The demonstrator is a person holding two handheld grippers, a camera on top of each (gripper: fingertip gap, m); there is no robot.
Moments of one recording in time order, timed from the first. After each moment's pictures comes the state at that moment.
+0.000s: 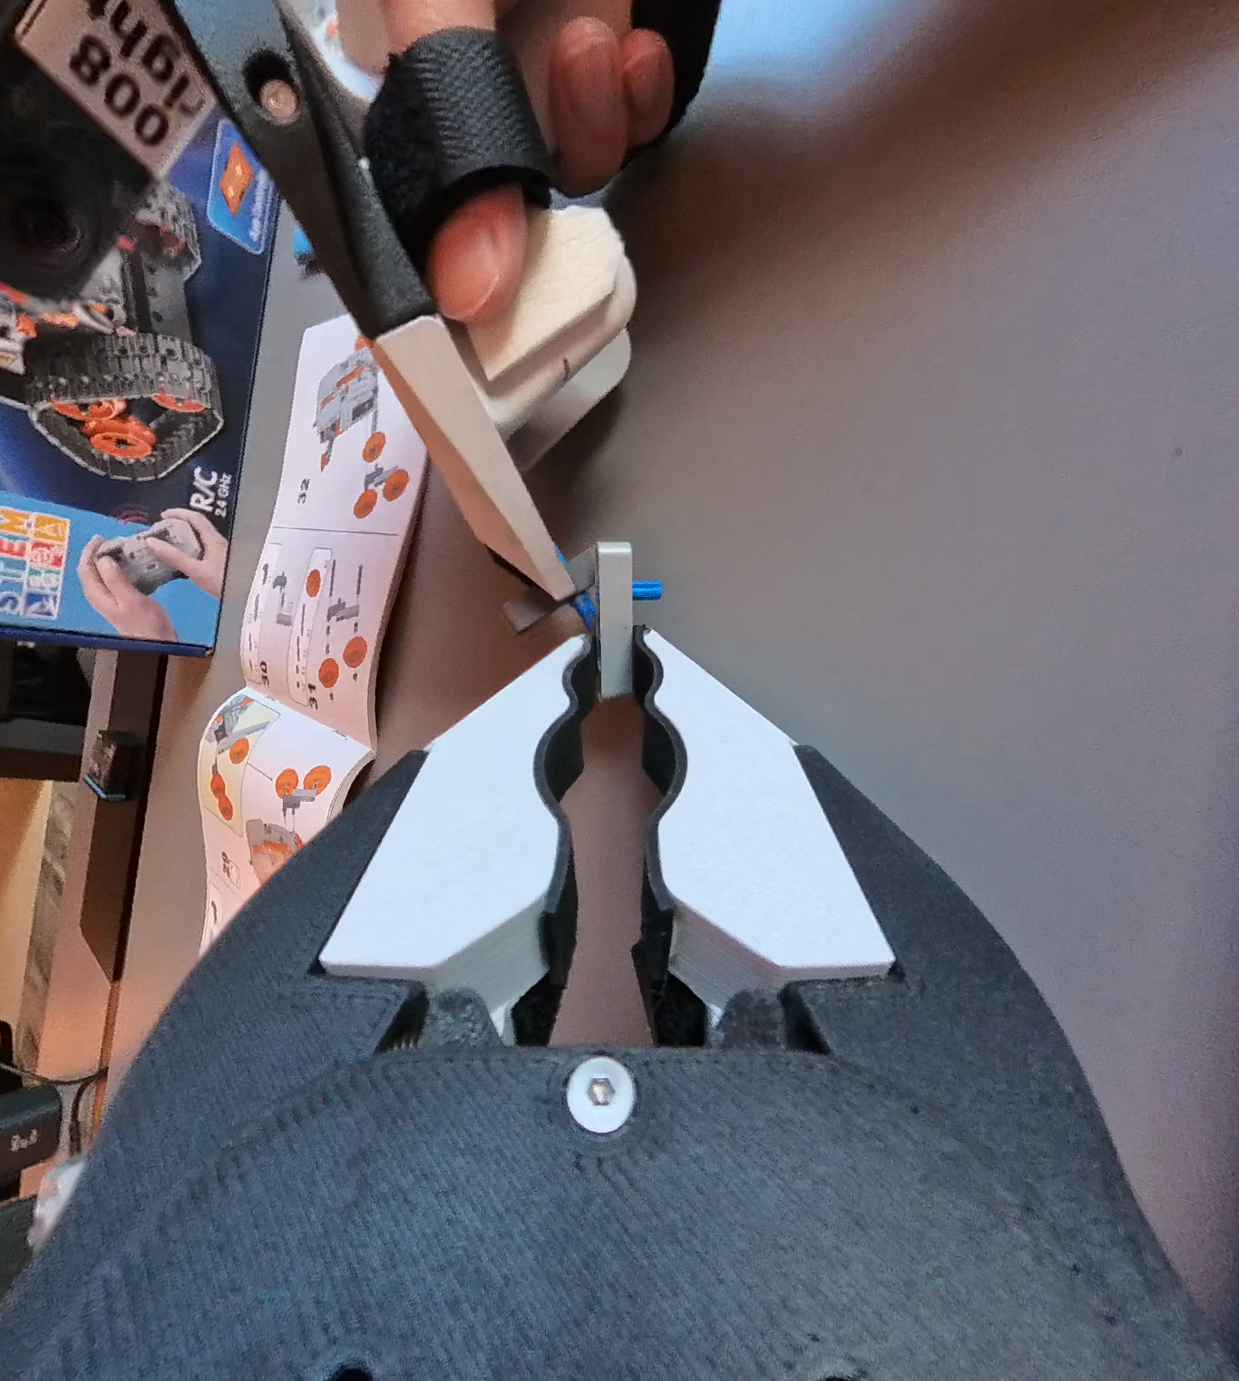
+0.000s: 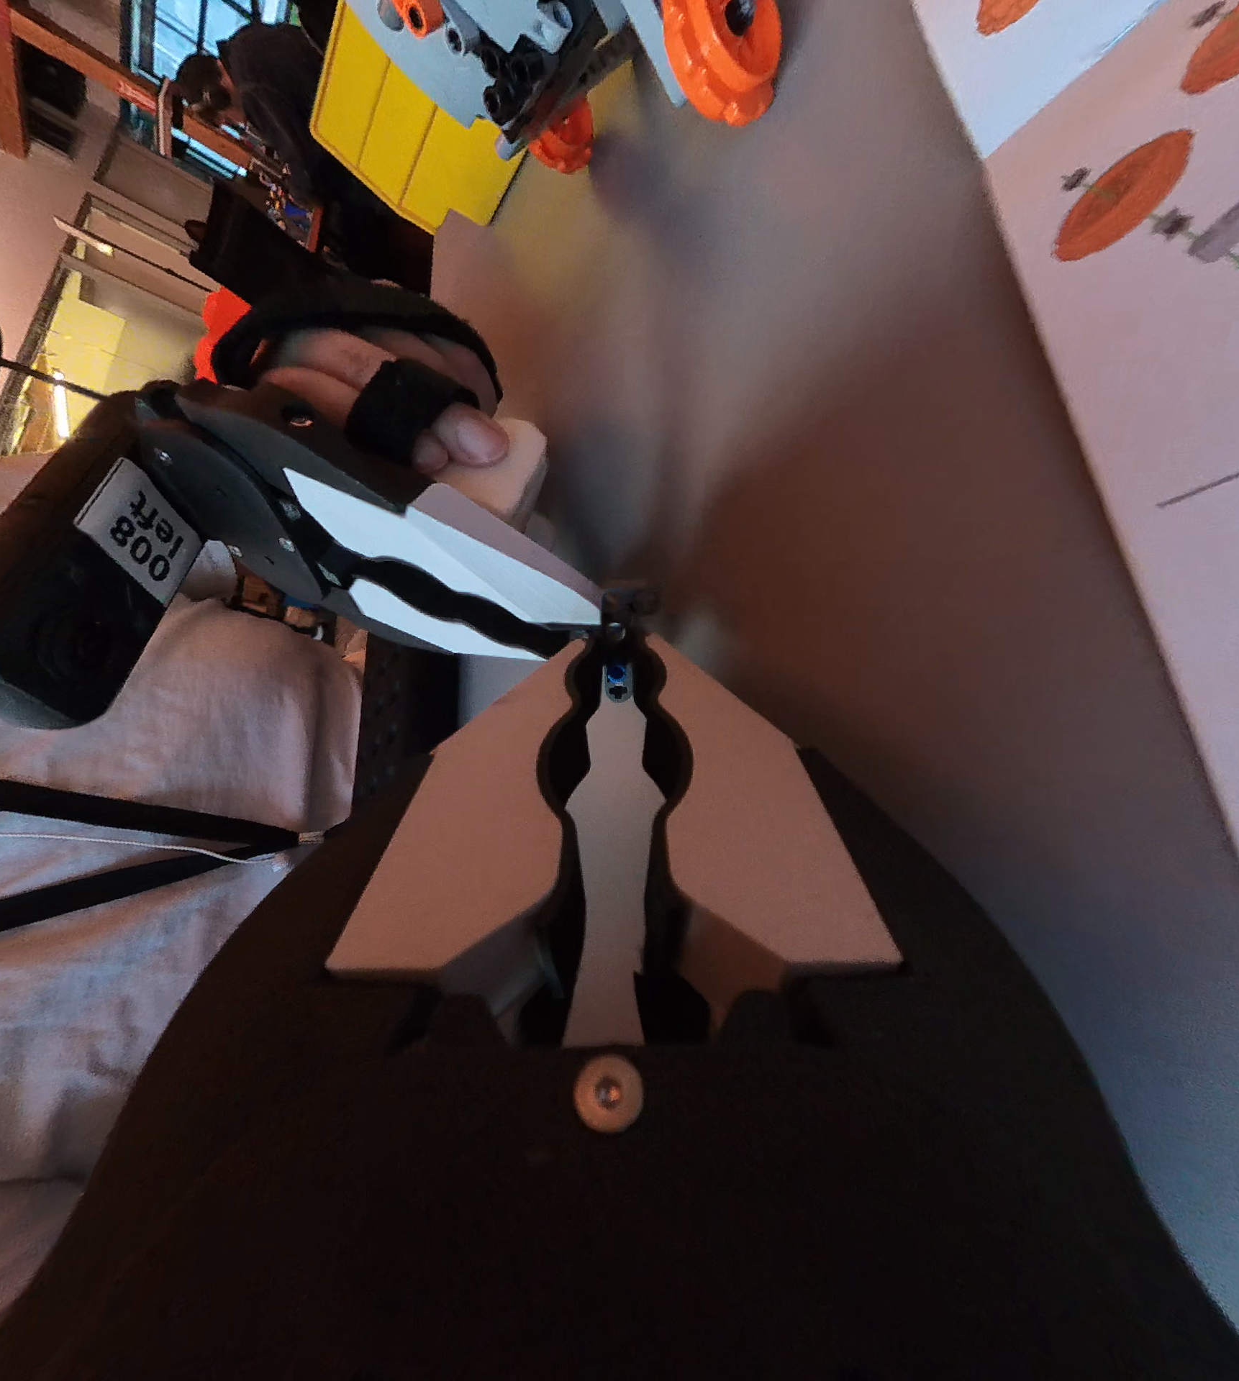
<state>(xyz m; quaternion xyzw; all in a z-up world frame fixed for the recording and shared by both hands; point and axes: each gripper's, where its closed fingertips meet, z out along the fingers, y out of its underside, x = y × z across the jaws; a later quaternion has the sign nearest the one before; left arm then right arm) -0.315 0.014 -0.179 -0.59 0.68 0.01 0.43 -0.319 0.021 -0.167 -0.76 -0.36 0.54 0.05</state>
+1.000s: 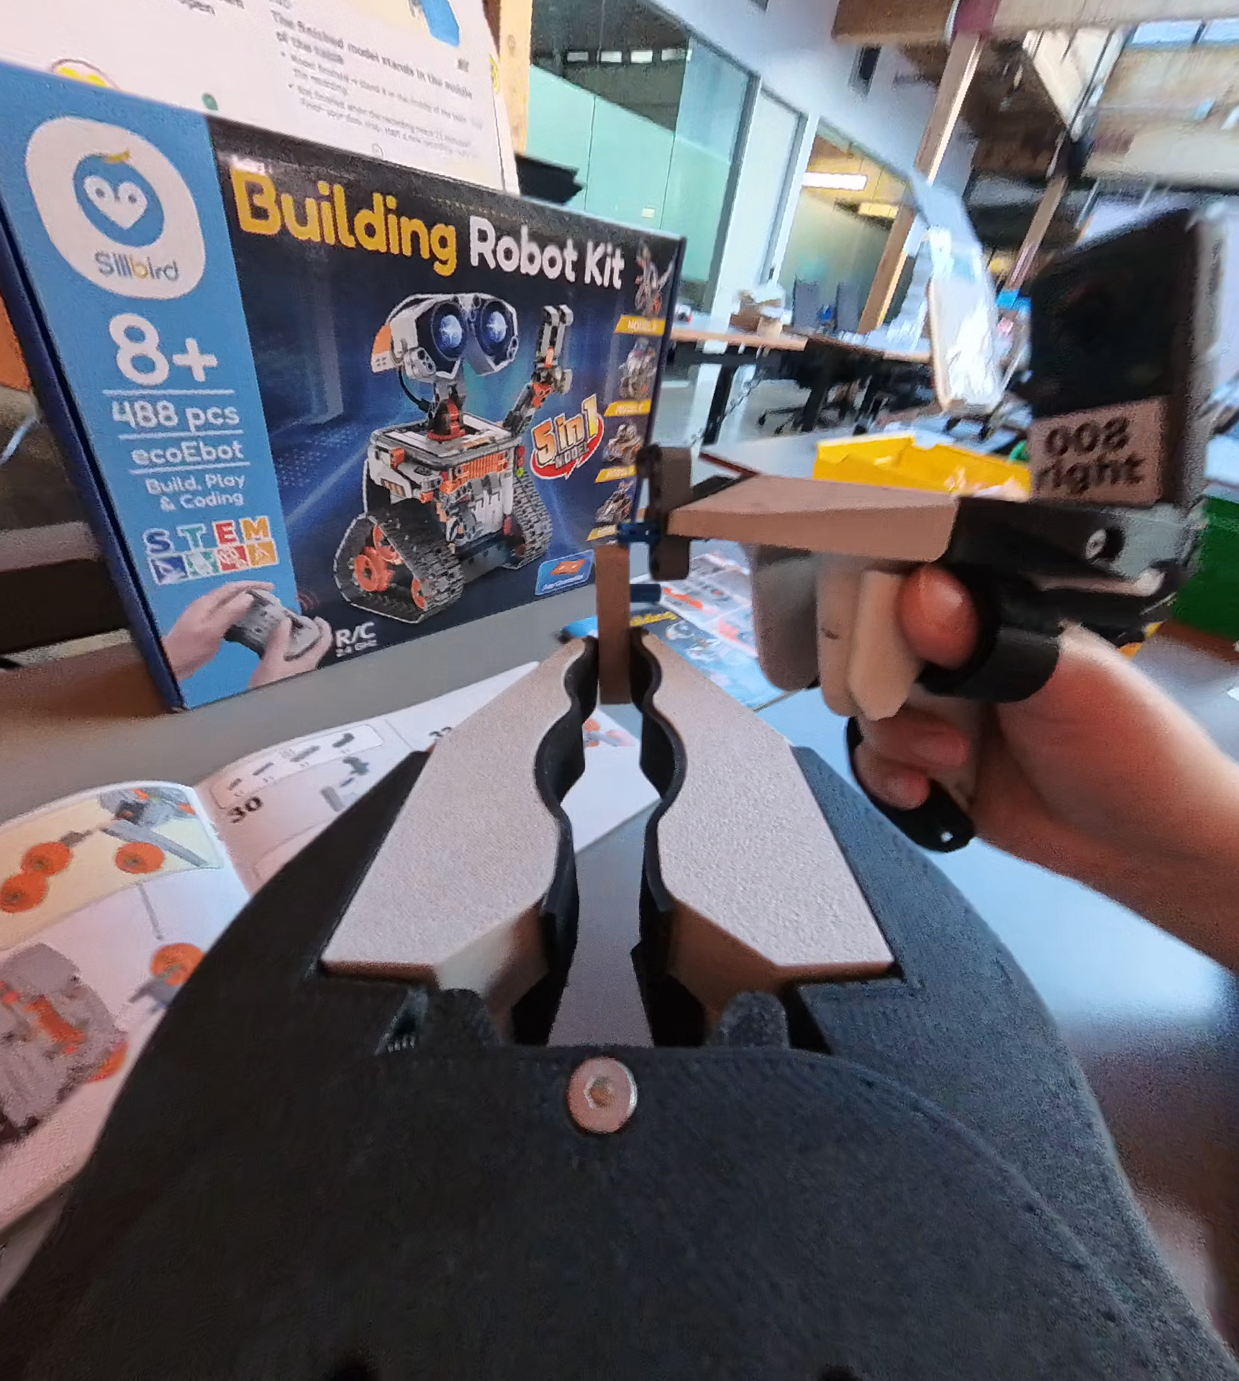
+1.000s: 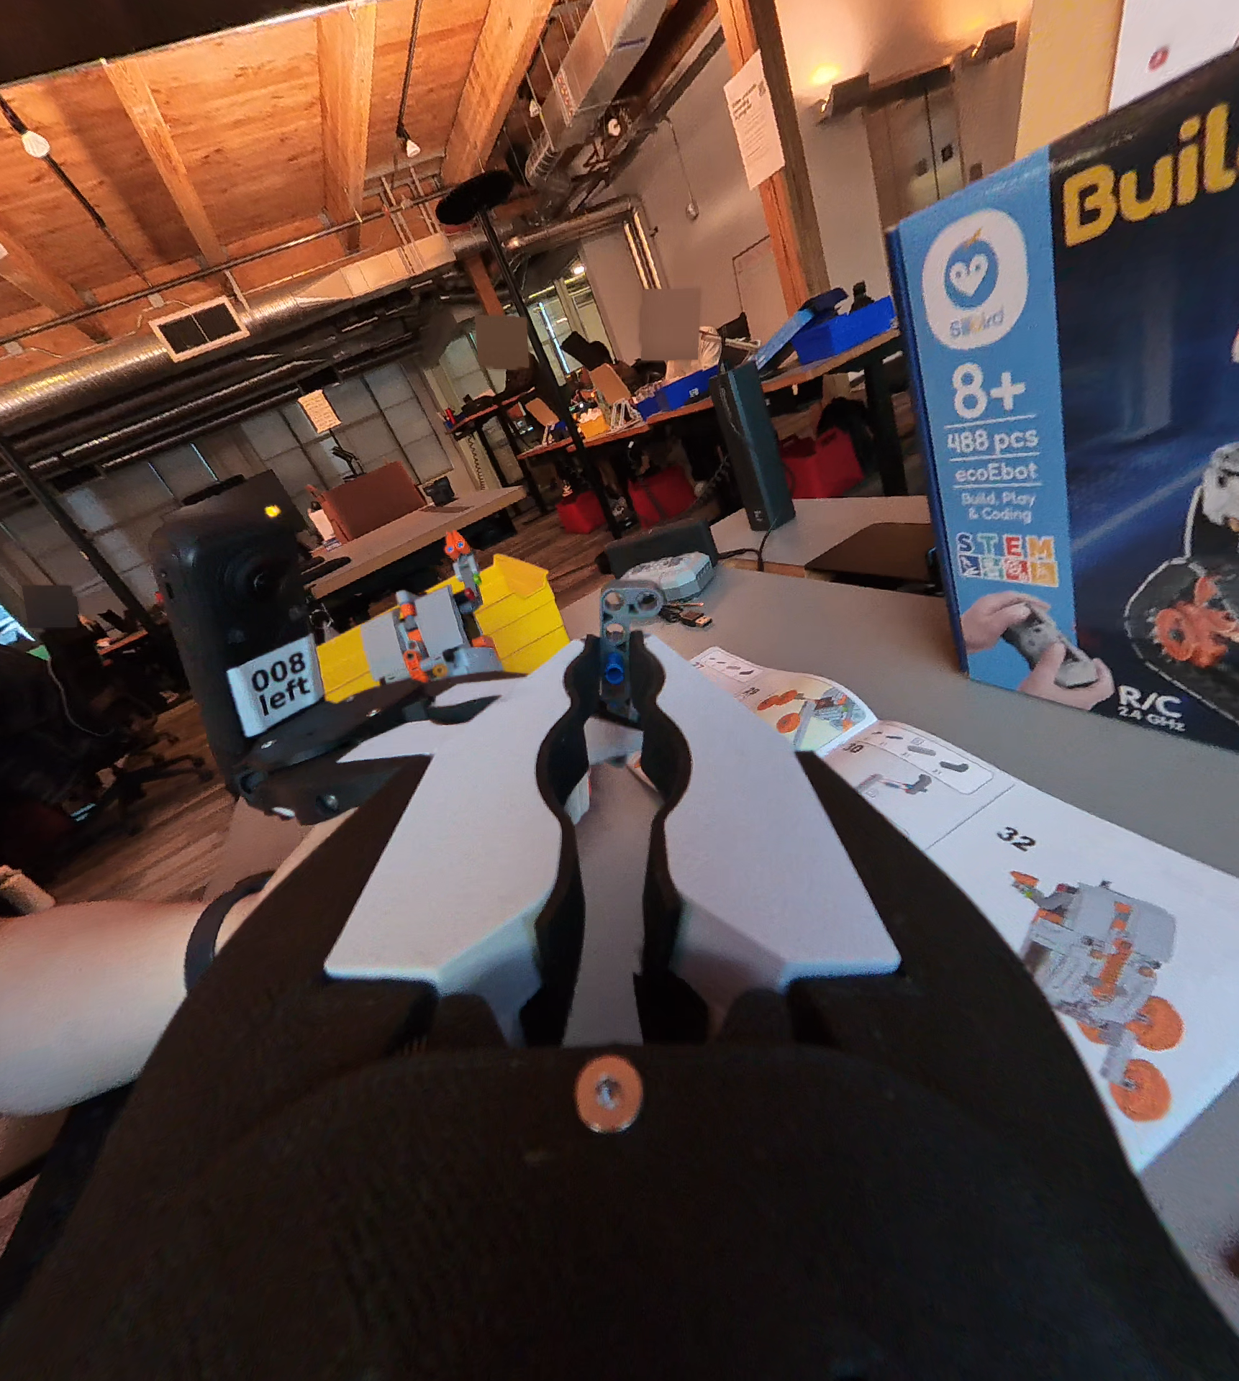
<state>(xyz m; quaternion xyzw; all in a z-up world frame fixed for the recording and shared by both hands) -0.275 0.099 -0.055 -0.66 0.28 -0.37 0.59 -0.279 0.099 -0.023 -0.65 -0.19 0.46 0.58</state>
